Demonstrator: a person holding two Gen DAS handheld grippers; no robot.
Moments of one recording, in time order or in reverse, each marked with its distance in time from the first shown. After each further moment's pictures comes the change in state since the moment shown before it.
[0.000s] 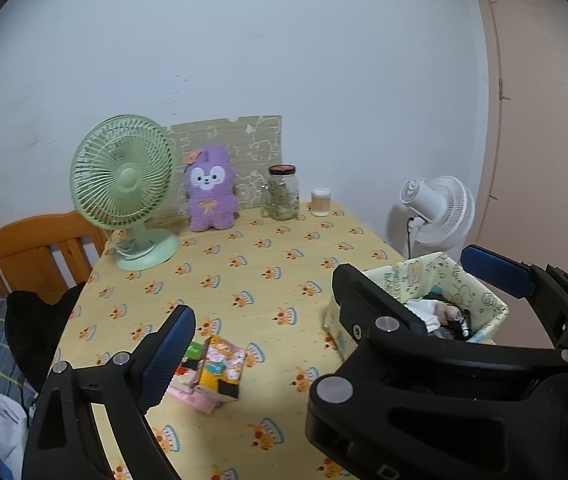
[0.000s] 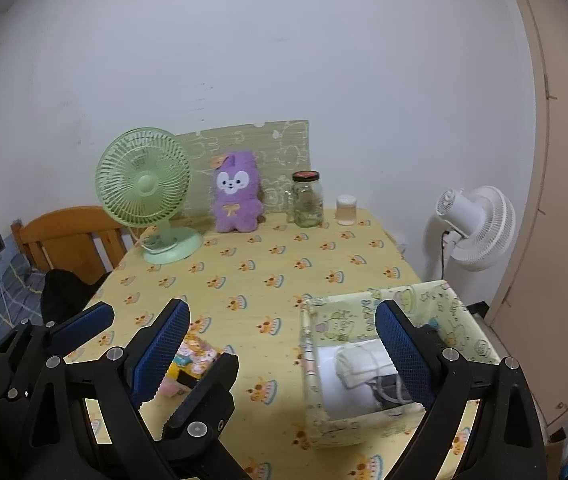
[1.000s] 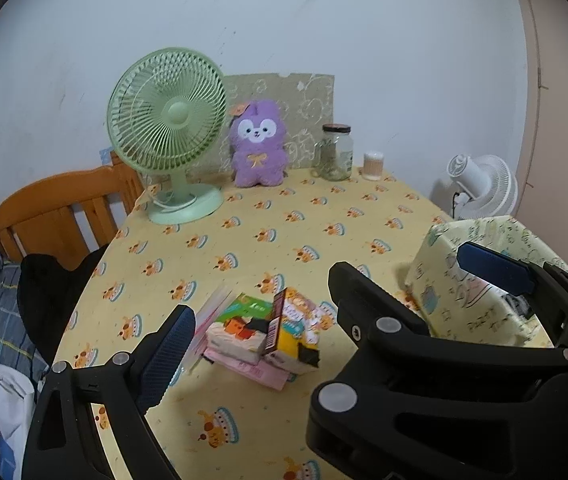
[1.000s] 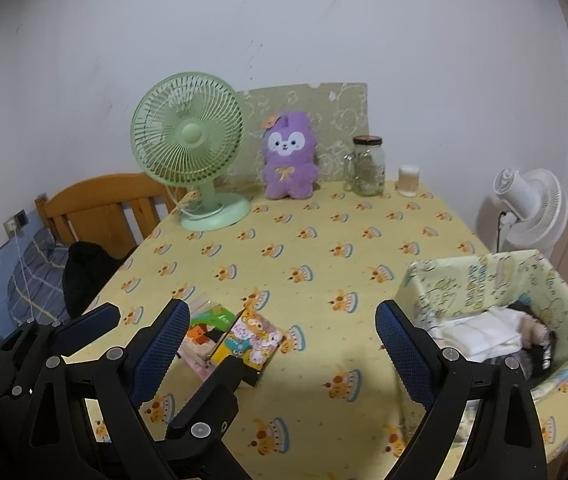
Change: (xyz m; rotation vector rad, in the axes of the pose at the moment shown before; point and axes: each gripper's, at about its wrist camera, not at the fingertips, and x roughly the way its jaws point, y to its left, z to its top) left arm 0.040 0.069 -0.050 -0.049 0.088 0.084; right arm 0.072 0.060 -0.041 -0.031 0.077 0.133
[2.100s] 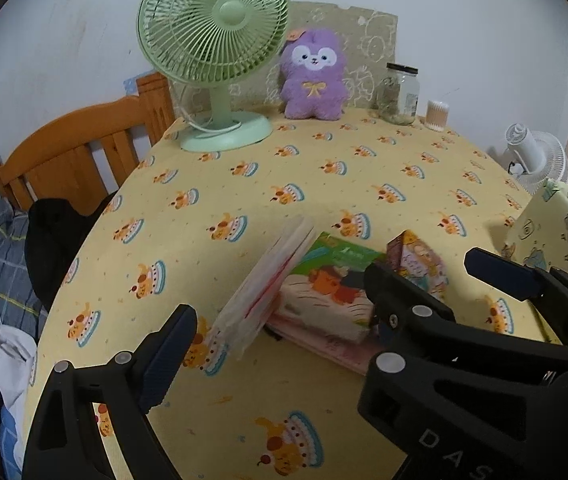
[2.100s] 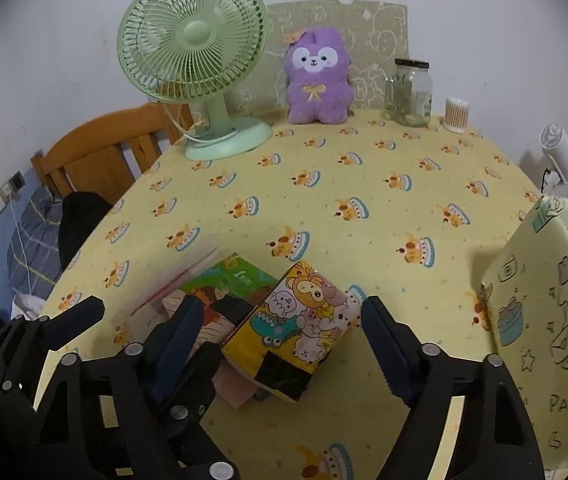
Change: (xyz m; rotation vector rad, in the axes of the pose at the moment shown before) left arm 0.076 0.061 -0.032 -0.074 0.185 0.089; right arm 0.107 0.029 -0.026 -0.007 0.224 0.036
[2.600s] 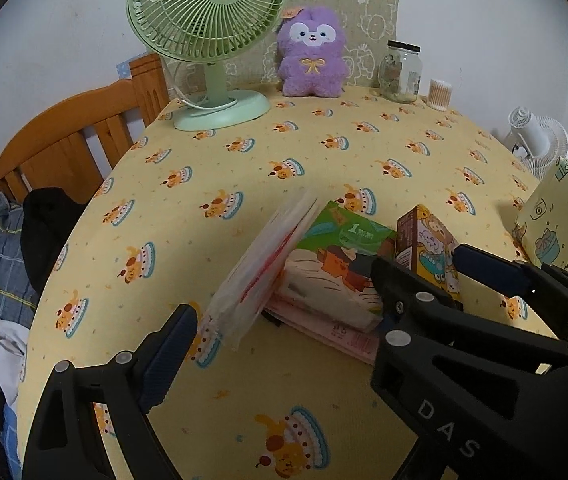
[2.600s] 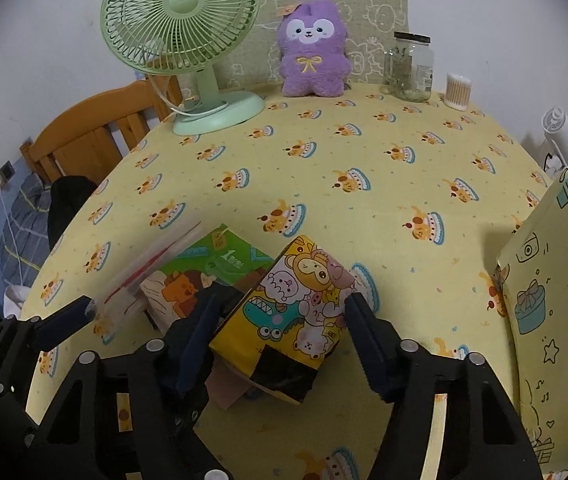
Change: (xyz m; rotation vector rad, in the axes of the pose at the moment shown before) left arm 0.016 -0.003 -0.005 0.017 0.063 0.001; right arm 0.018 -0.001 -0.007 0.008 0.068 -0.016
